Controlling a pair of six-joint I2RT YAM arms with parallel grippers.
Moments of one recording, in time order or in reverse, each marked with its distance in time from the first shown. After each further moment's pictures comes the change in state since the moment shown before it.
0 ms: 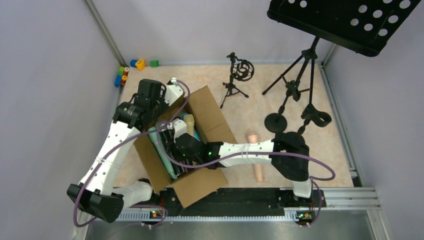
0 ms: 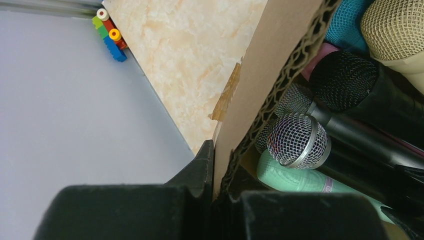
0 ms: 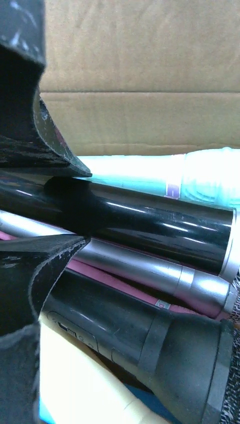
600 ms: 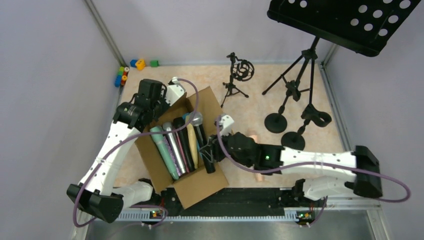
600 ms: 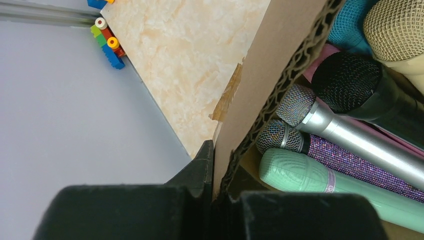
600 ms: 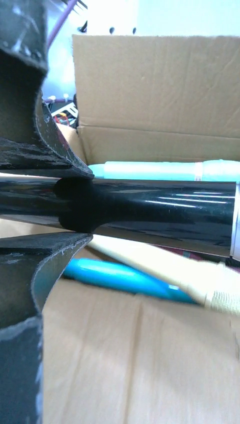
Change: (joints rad) left arm -0.002 0.000 0.001 0.006 0.013 0.002; right arm -0.016 -0.630 -0.441 -0.043 0.010 0.011
